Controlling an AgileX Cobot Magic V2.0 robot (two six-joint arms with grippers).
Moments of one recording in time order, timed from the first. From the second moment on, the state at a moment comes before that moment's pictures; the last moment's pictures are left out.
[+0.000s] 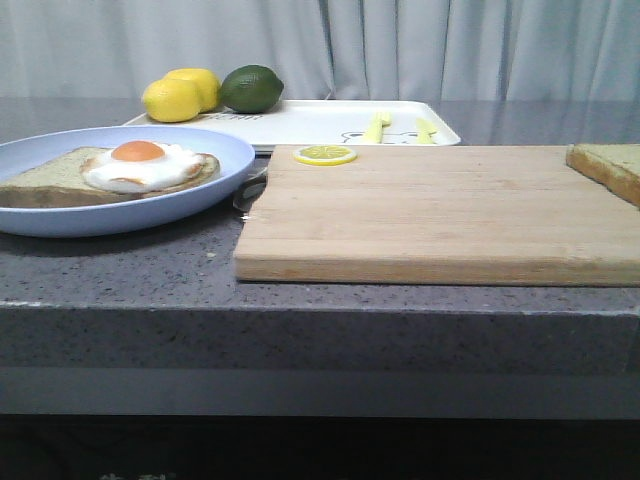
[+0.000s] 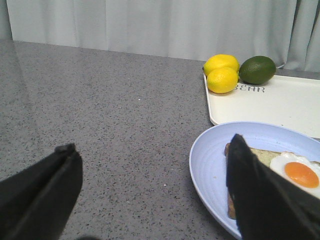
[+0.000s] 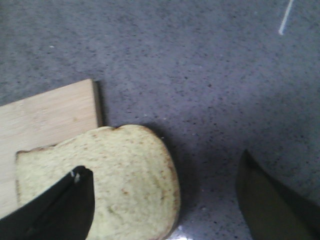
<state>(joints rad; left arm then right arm) 0.01 0.50 -0.39 -0.01 0.13 -0.04 -0.38 1.27 -1.07 0.31 0.74 -0.11</state>
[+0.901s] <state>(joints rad) 0.01 0.50 -0.39 -0.01 0.13 -0.04 -0.42 1.81 -1.44 0.54 1.21 -0.47</state>
